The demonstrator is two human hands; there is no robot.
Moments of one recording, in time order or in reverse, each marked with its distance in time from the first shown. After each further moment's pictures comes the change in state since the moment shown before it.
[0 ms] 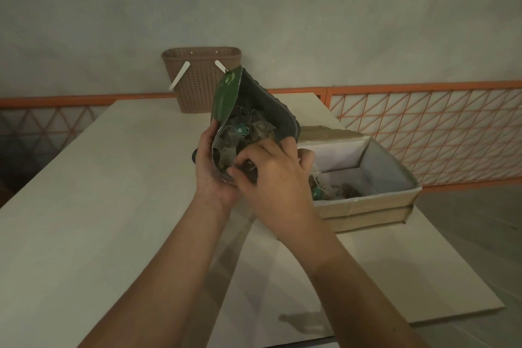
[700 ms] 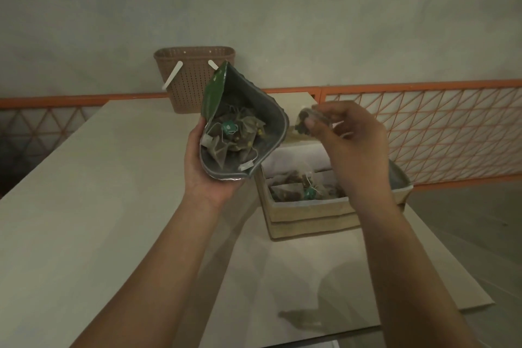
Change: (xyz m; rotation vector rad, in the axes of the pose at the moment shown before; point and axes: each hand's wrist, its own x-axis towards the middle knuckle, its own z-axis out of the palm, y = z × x) left_hand -0.005 0.001 0.008 -0.015 -0.116 0.008; right_hand 0.025 0.068 -0.069 0.714 0.171 0.318
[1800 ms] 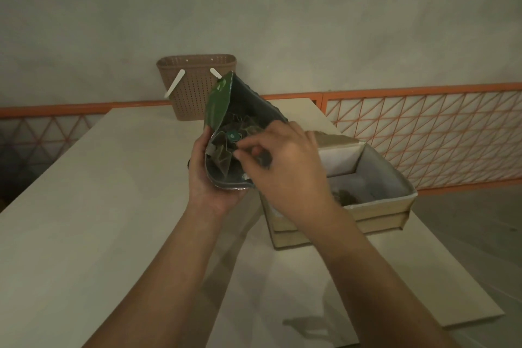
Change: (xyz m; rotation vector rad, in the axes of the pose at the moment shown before) left_hand 0.001 0.001 -0.001 0.059 0.099 -0.033; right_hand -0.018 -0.008 0.063 -0.484 -0.168 -0.424
